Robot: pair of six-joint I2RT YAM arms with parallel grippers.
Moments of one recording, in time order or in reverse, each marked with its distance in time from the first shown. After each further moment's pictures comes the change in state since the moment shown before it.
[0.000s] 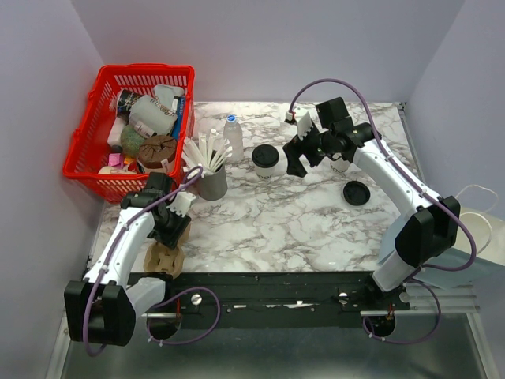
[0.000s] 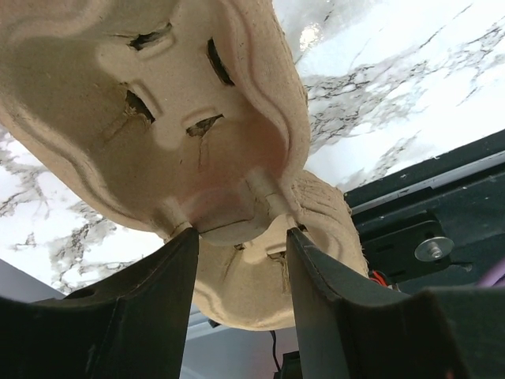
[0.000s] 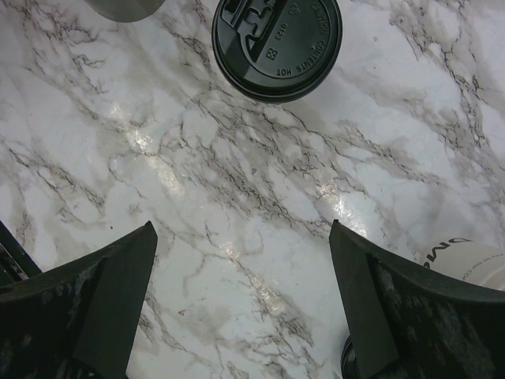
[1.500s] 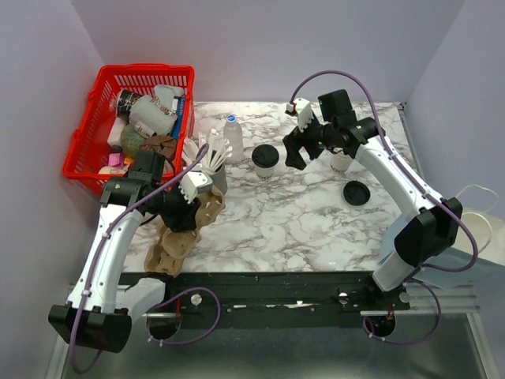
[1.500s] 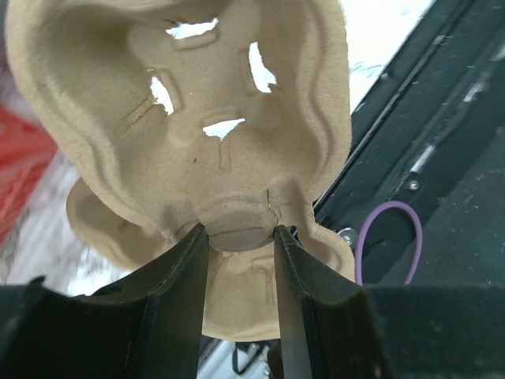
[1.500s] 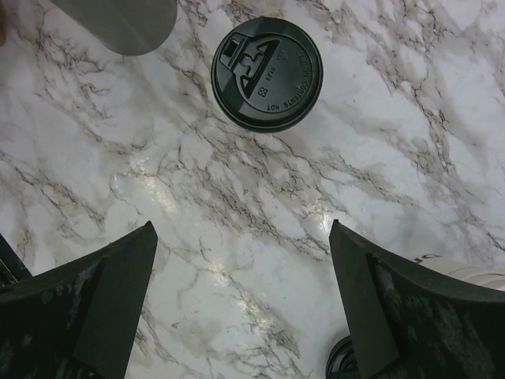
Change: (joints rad) left arm -0.054 -0.049 0.386 -0.218 0.472 0.267; right arm 0.000 0.006 0.071 -0.003 -0.008 -0.007
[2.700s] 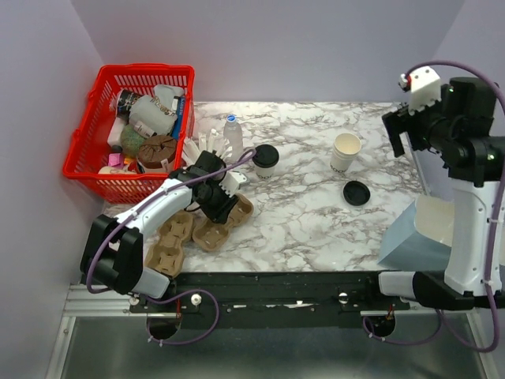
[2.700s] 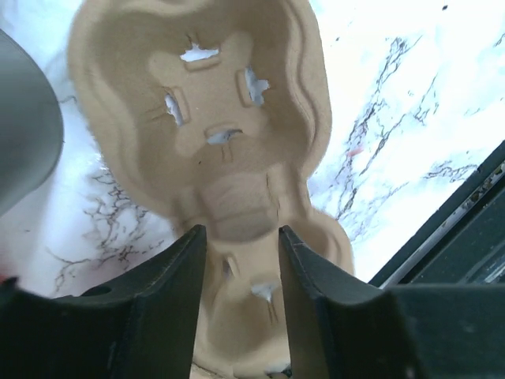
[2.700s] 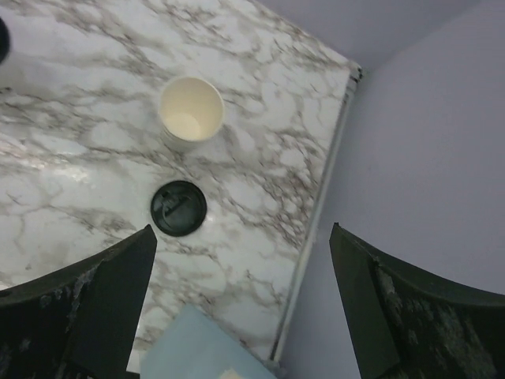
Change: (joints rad) left arm -0.308 0.435 -0.193 0.585 -0.202 -0.294; right arm -0.346 -0.314 0.380 -0.421 0.364 -0.117
